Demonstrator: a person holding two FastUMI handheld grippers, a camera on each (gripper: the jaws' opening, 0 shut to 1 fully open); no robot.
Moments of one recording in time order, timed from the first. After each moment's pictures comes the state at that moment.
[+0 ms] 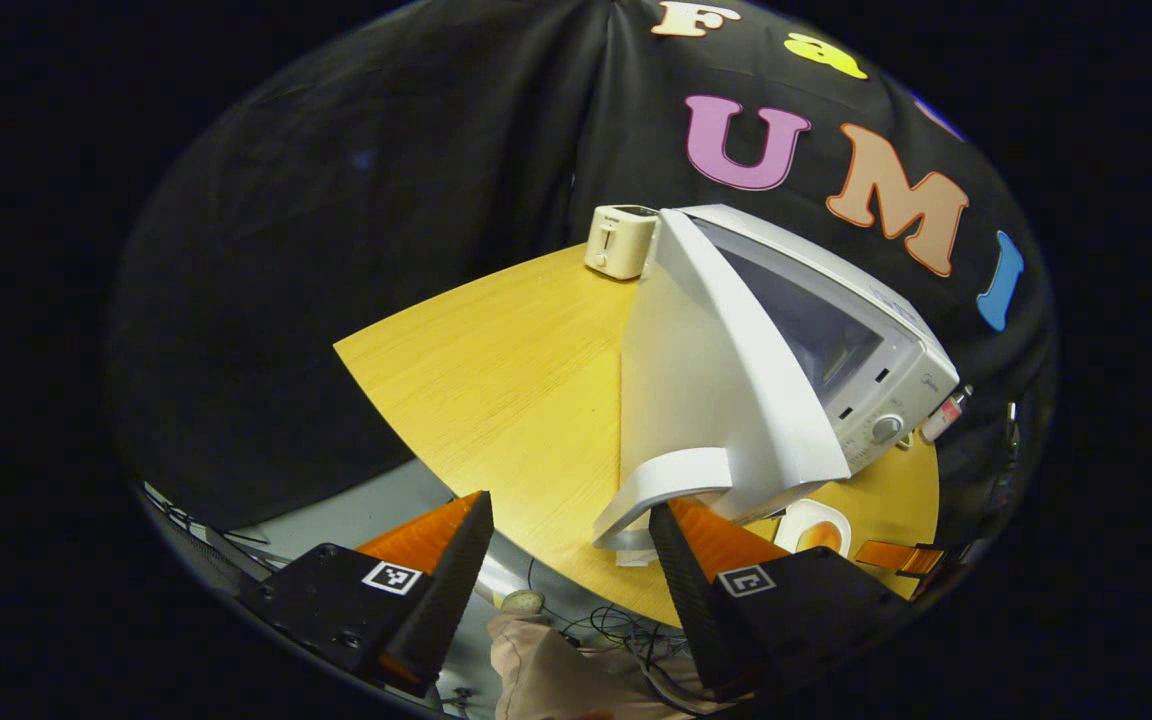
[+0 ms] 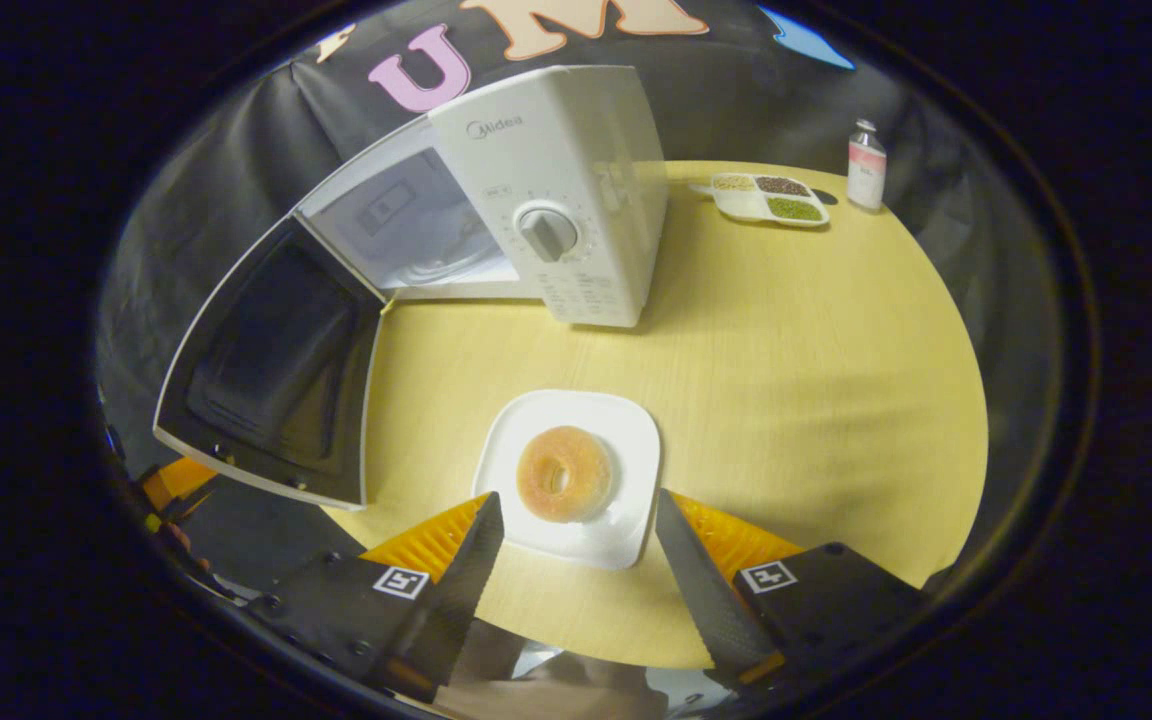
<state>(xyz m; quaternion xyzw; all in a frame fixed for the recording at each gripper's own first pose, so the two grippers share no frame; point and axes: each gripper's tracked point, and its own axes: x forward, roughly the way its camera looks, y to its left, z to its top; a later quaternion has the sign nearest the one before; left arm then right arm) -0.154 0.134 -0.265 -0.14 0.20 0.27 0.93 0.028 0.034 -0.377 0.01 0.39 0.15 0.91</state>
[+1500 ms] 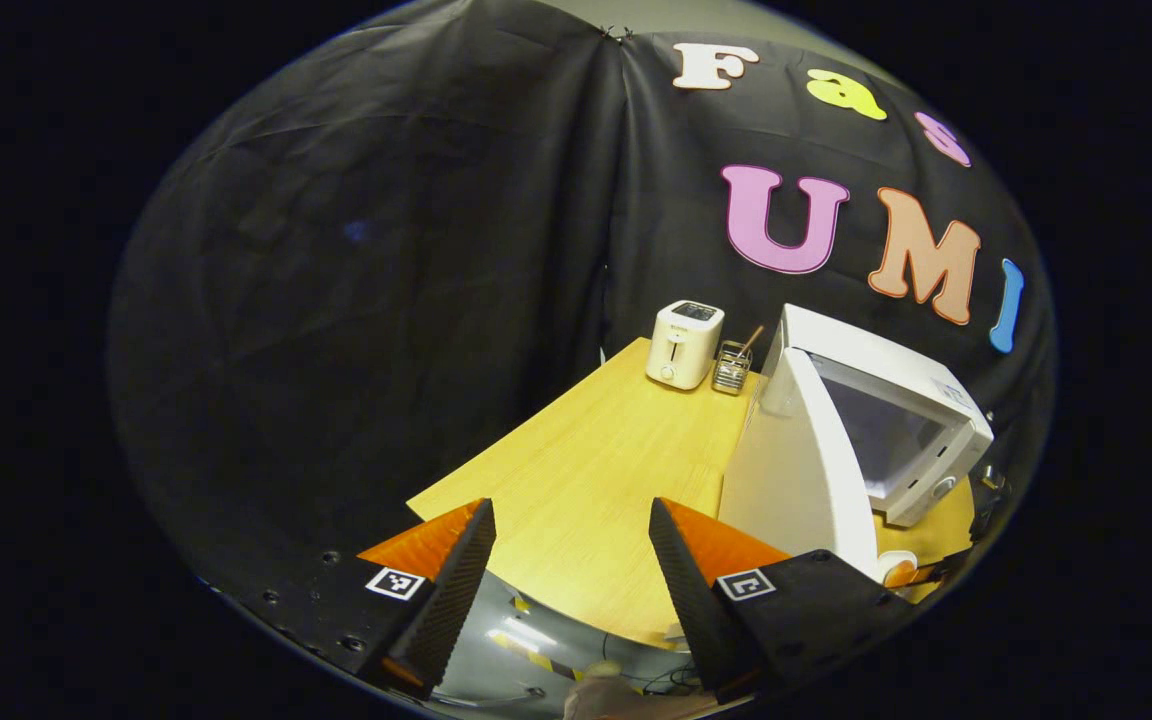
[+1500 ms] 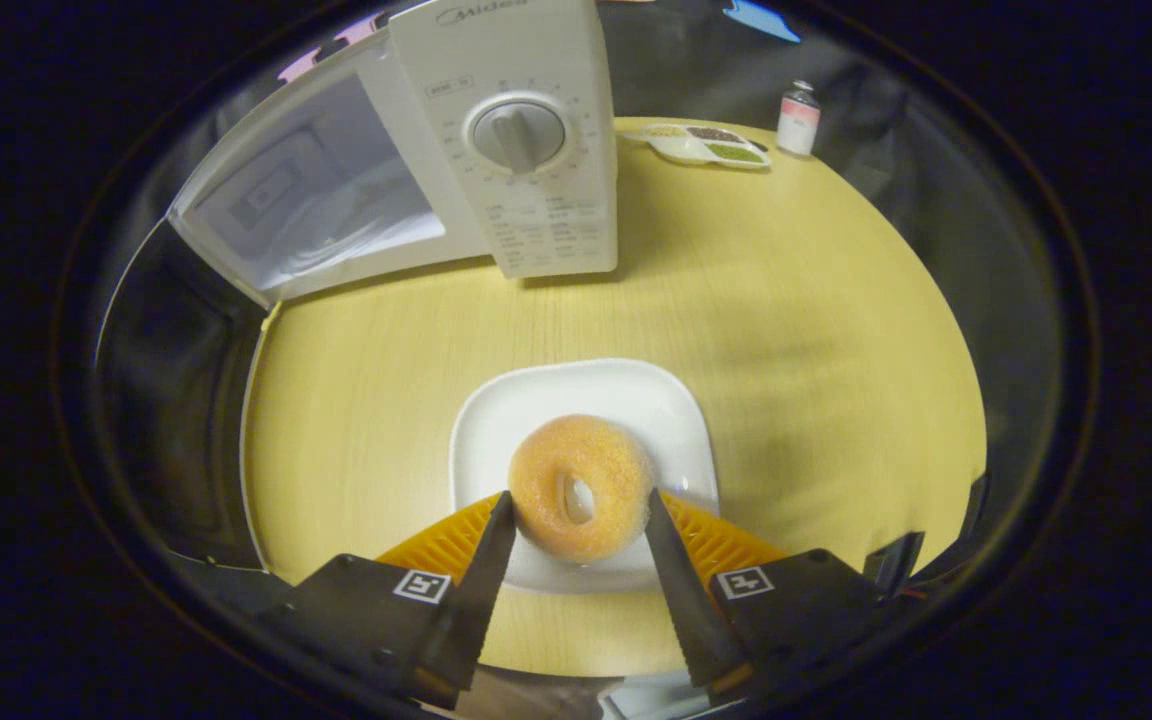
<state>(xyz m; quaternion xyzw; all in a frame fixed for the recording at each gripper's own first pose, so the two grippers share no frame) -0.138 0.318 -0.168 -0.05 0.11 0.26 0.96 0.043 0.072 -0.426 0.04 0.42 -0.03 0.91</state>
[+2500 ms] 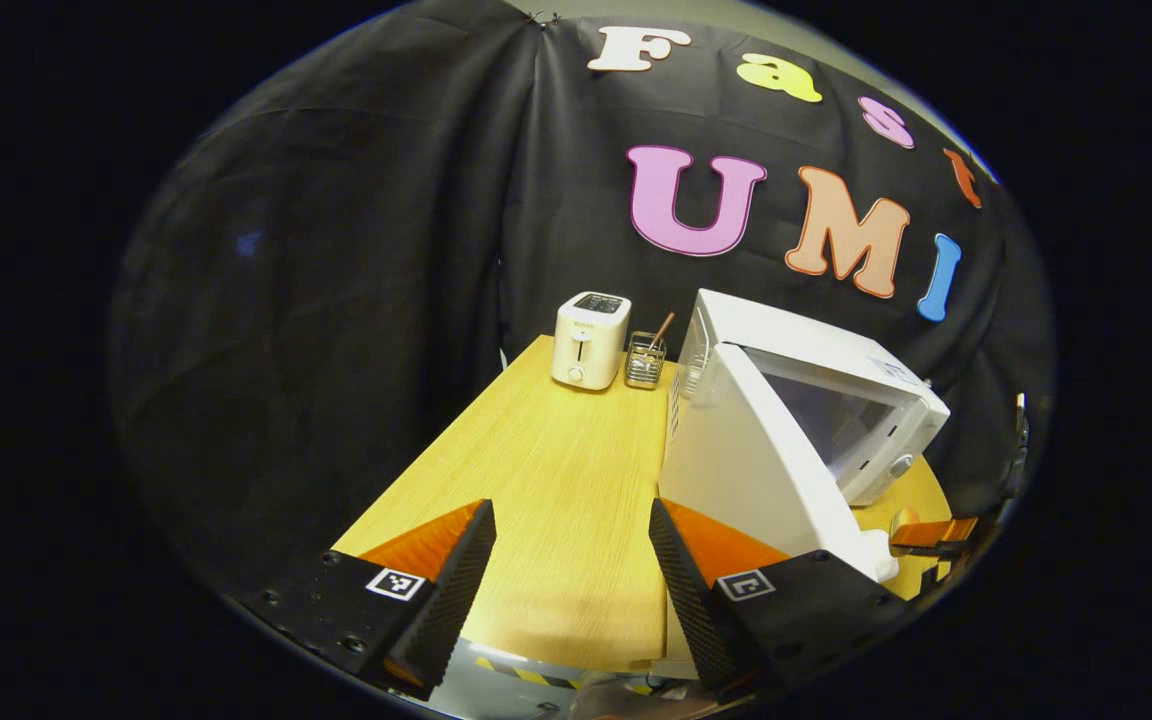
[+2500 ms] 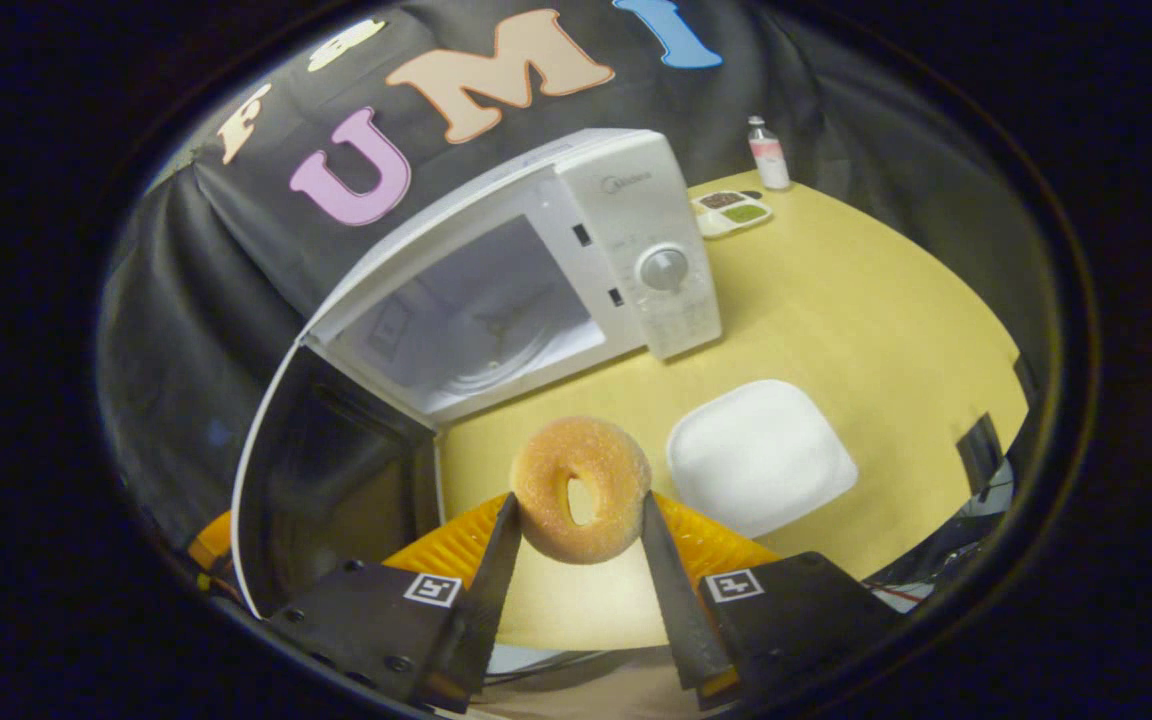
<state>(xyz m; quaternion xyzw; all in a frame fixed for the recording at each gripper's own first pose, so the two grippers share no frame) -0.064 0.303 -0.162 -0.03 0.12 0.11 0.99 0.007 0.206 -0.317 0.22 0.28 0.02 0.93</state>
